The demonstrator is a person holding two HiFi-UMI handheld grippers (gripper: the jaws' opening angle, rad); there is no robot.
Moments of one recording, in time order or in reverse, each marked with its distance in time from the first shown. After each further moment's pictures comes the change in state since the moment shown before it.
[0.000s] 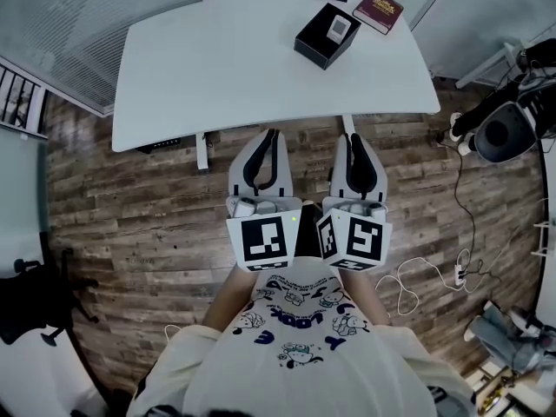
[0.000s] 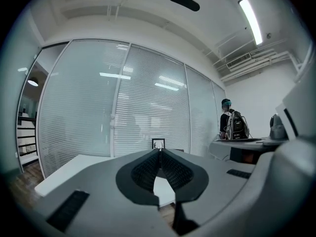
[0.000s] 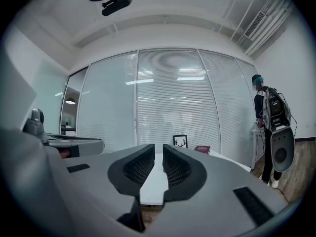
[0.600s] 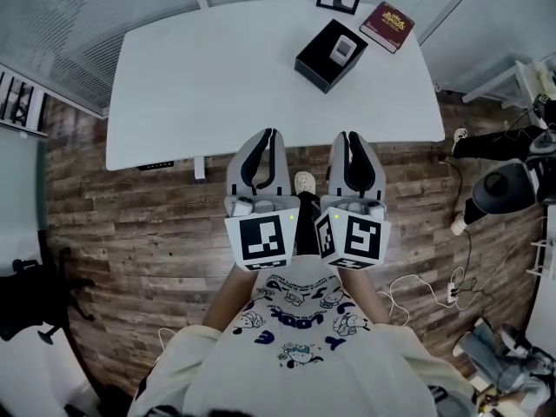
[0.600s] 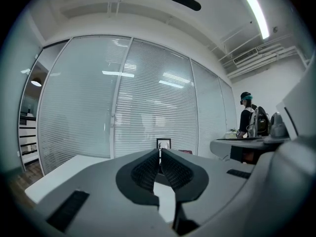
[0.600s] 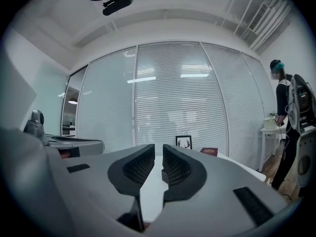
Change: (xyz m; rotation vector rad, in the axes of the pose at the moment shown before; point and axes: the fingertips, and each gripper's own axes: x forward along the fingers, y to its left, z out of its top) left arm 0.101 0.015 -0.002 -0.008 0.019 0.057; right arm 0.104 -0.029 0.002 -0.005 0.015 0.050
